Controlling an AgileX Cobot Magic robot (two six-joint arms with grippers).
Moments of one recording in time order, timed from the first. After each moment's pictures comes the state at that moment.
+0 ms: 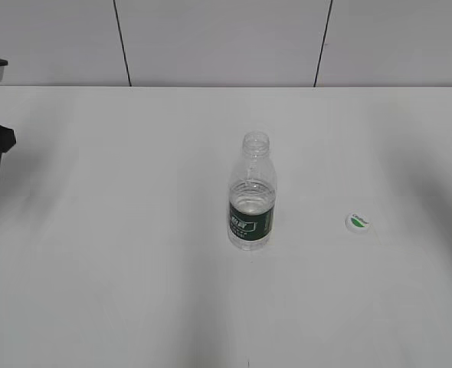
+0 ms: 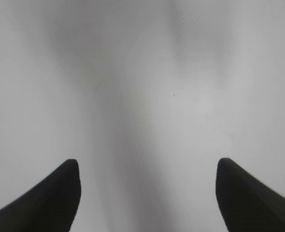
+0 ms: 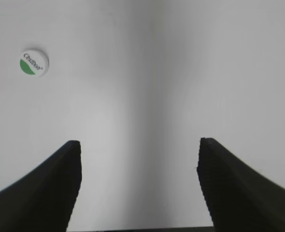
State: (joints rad) left arm -0.07 1.83 -1.36 0.20 1.20 0.02; right arm 0.08 1.50 -1.15 -0.04 1.08 -0.09
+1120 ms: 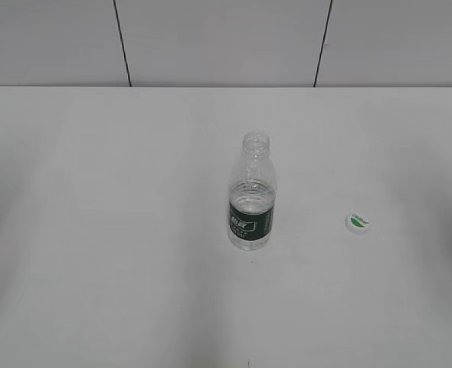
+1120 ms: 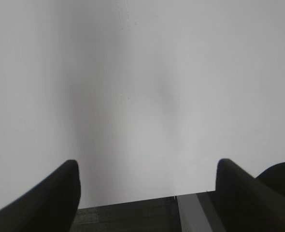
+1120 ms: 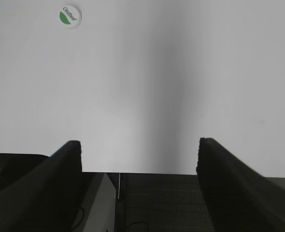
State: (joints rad) left arm -0.06 1.10 -0.86 0.08 1.11 0.02; right arm 0.07 1.07 -0.98 0.02 1.21 -0.14
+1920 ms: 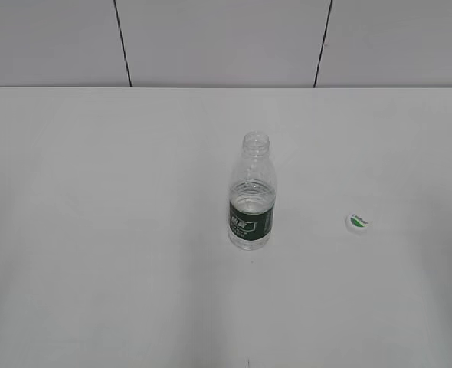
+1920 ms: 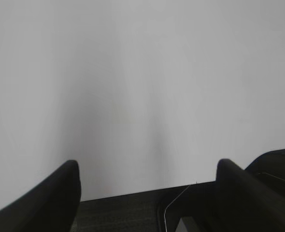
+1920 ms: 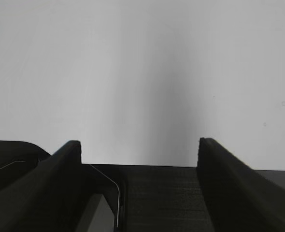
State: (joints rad) left arm -0.06 0.57 -0.54 0.04 1.04 0.02; right arm 0.07 0.71 -0.59 0.02 1.02 -0.14
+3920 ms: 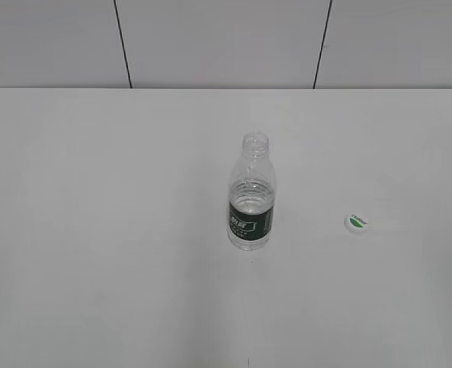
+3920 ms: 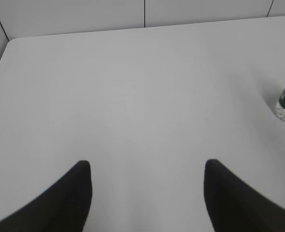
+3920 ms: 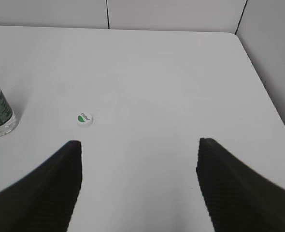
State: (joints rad) left arm -0.06 -0.01 -0.54 0.00 1.05 0.02; right arm 0.07 -0.01 -0.53 0.00 0.99 -0.14
